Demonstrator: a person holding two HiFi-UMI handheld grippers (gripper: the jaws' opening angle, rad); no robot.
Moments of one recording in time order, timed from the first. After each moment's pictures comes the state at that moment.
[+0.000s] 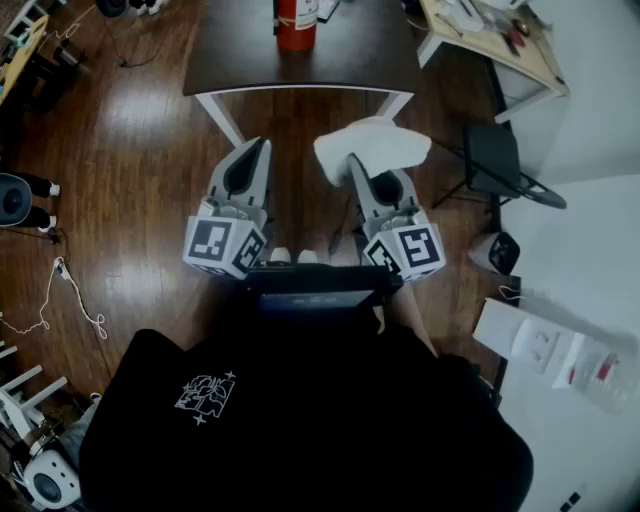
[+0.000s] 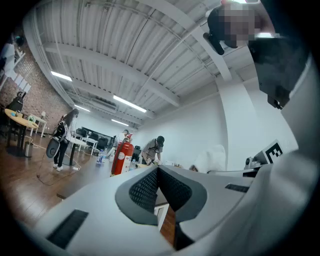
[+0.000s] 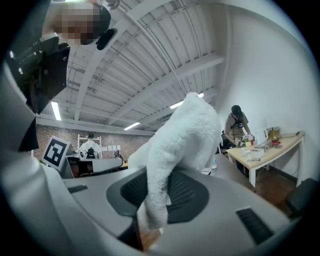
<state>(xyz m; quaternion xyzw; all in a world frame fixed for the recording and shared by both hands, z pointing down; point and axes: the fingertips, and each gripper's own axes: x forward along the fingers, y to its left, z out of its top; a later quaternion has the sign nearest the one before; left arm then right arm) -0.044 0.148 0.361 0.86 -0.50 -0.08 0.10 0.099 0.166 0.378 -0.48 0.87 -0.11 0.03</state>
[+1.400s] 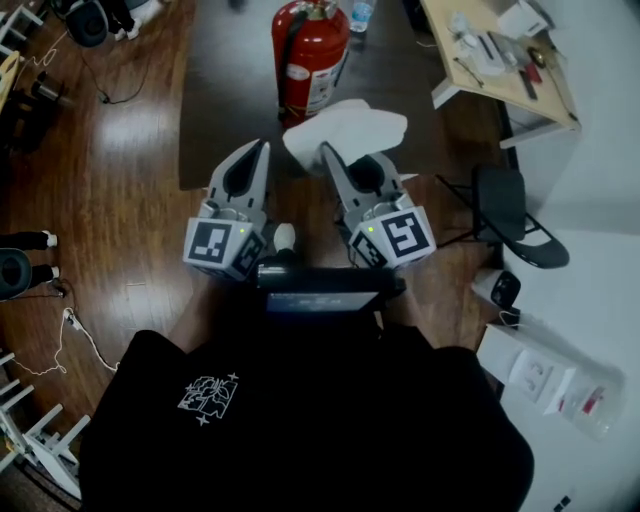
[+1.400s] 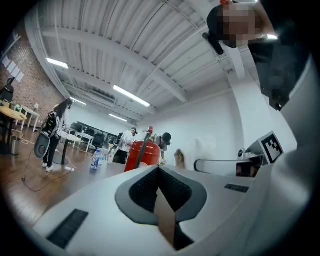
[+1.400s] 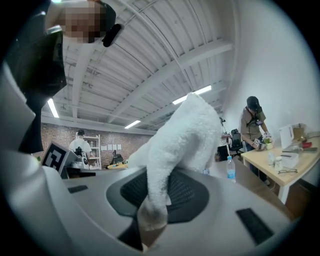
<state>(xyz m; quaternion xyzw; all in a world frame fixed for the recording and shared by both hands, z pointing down) -0.092 -0.167 0.382 0.87 -0.47 -0.05 0.13 0.007 -0.158 0.368 -0.45 0.89 -0.09 0.02</state>
